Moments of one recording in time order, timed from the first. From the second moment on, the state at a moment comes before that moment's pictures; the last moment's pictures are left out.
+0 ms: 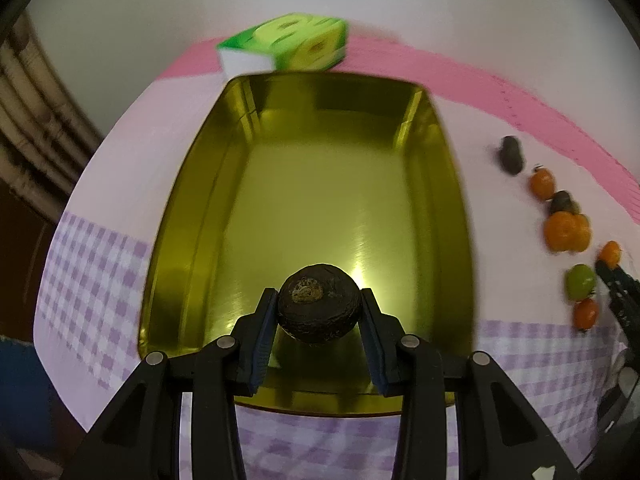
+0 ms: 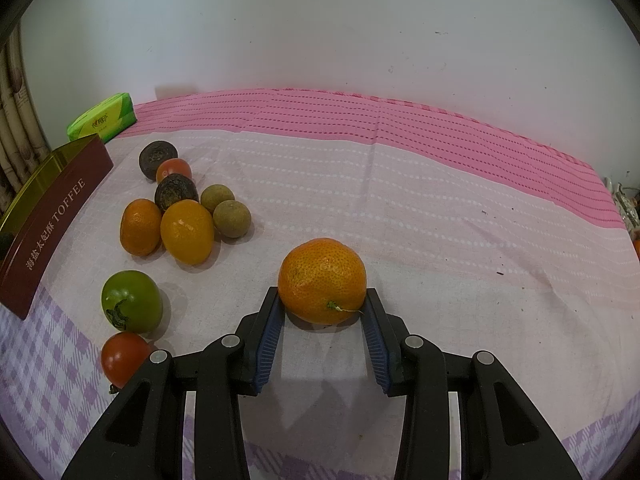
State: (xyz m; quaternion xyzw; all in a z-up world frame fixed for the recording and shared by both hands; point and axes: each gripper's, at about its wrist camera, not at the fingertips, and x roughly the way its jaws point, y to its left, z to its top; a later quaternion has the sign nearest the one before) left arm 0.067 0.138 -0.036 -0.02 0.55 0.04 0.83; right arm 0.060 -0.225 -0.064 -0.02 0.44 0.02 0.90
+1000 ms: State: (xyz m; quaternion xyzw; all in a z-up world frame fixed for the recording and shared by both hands) left arm 0.061 0.154 -0.057 0.00 0.57 0.06 0.82; right arm 0.060 -0.223 -0.060 -0.02 0.44 0.02 0.90
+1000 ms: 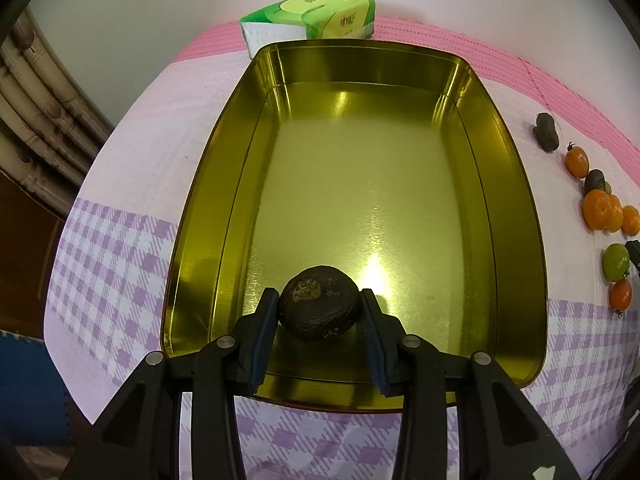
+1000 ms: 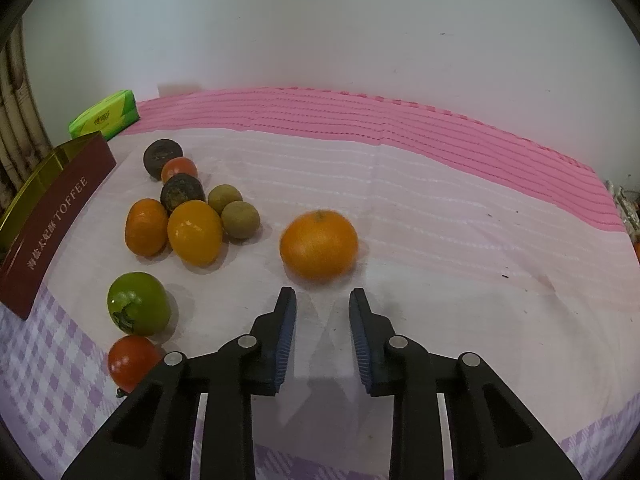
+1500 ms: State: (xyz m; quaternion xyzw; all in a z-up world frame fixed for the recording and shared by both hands) left arm 0.053 0.146 -0.035 0.02 0.53 0.04 0.85; right arm 0.085 -0.228 -0.059 0.01 0.45 0.01 0.89
